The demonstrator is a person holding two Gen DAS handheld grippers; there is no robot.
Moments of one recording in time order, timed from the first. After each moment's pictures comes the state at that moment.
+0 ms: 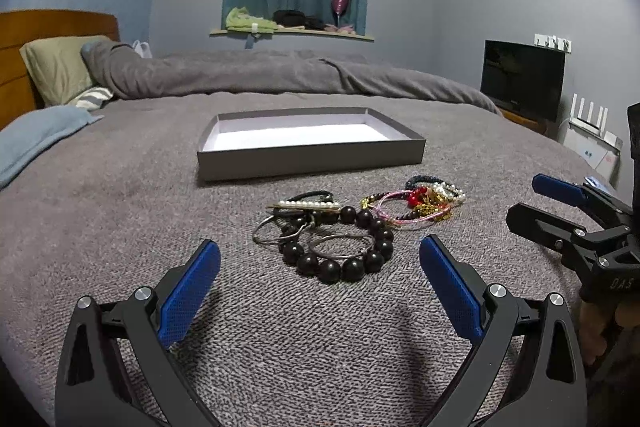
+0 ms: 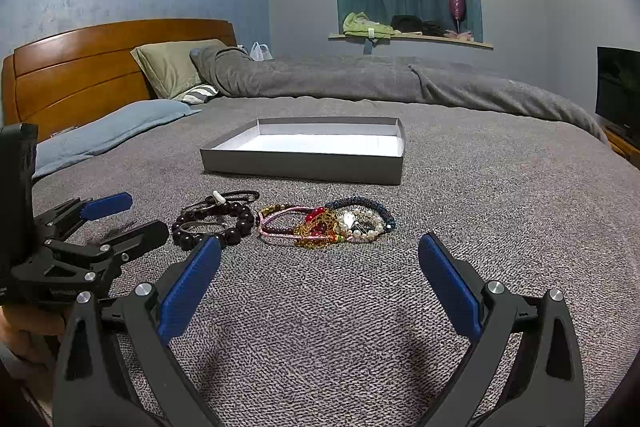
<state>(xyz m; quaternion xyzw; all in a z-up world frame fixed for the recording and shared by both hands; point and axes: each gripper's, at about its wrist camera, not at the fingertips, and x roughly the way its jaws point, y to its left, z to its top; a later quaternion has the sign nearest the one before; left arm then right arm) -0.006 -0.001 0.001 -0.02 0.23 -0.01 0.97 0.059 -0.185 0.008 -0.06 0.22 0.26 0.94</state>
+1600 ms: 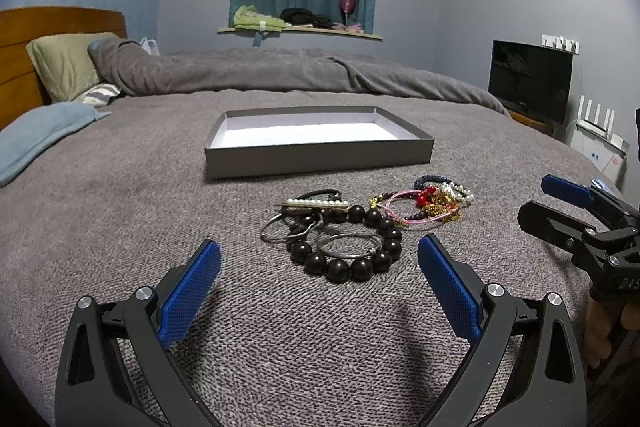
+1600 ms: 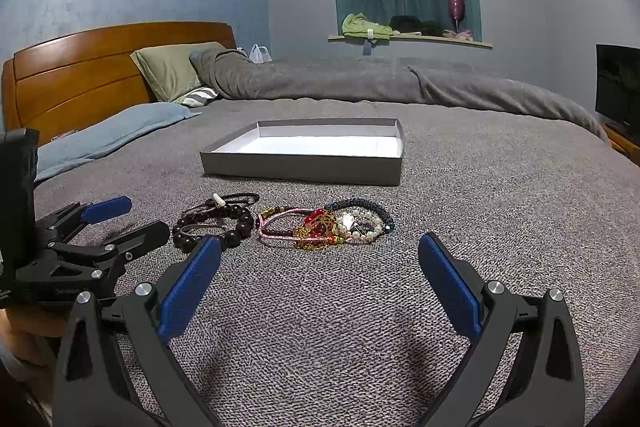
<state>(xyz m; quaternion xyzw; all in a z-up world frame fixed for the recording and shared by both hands) -0.004 0.003 -0.002 -0.03 0.23 0.00 0.97 0.059 -0.185 0.010 -0.05 0.22 0.26 0.94</state>
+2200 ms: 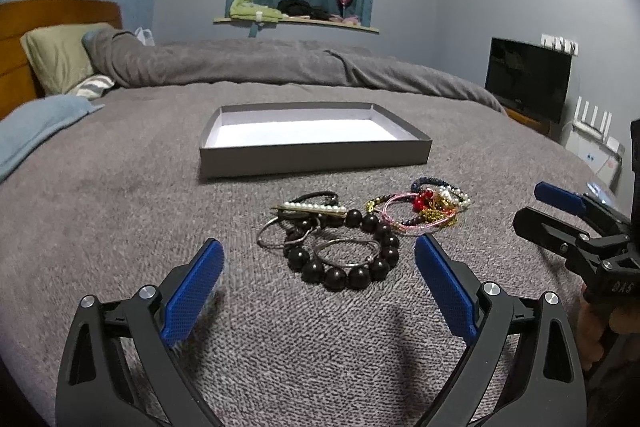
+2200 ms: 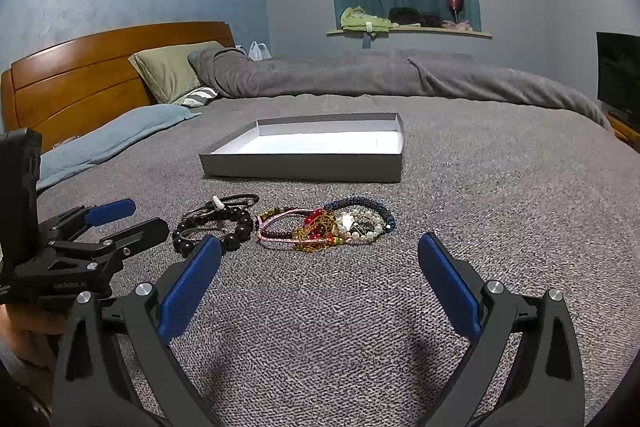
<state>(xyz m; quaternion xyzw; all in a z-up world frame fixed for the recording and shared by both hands) 0.007 0.005 0.009 -0.03 0.25 -0.01 0.97 0.068 -0.186 0.012 -0.04 0.24 0.27 0.93</state>
